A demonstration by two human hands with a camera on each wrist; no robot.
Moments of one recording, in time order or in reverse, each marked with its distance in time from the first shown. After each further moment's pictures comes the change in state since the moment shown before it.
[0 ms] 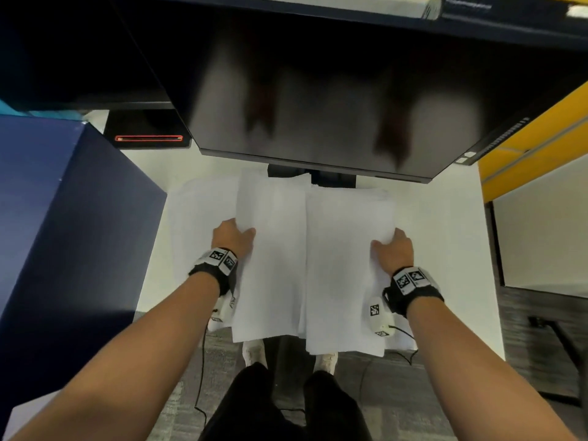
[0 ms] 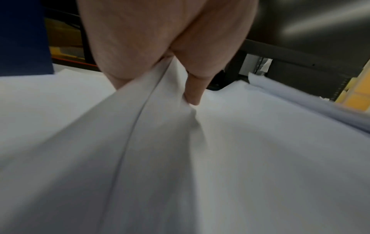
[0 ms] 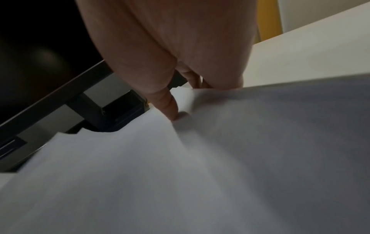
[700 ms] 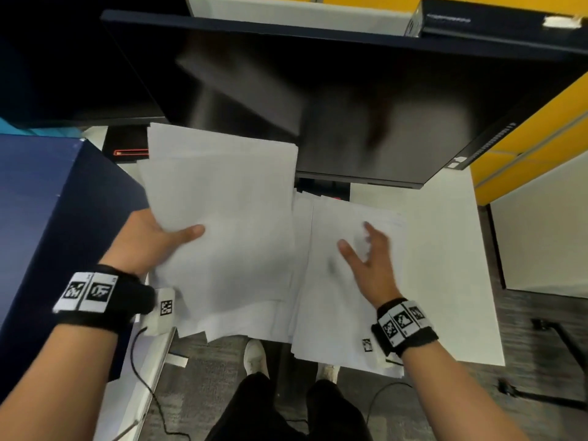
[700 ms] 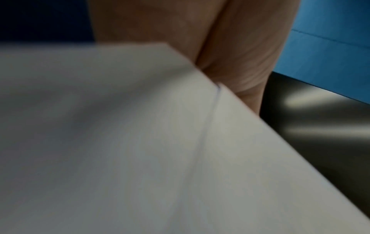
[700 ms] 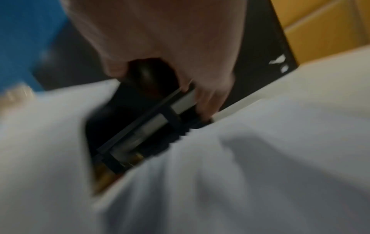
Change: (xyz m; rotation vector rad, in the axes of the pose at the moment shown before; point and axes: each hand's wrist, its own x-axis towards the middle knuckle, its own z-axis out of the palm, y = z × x) left_hand -0.066 -0.014 -0.151 -0.345 0.008 0.139; right_hand -0.091 -0.035 -0.003 0.193 -0.073 -0.350
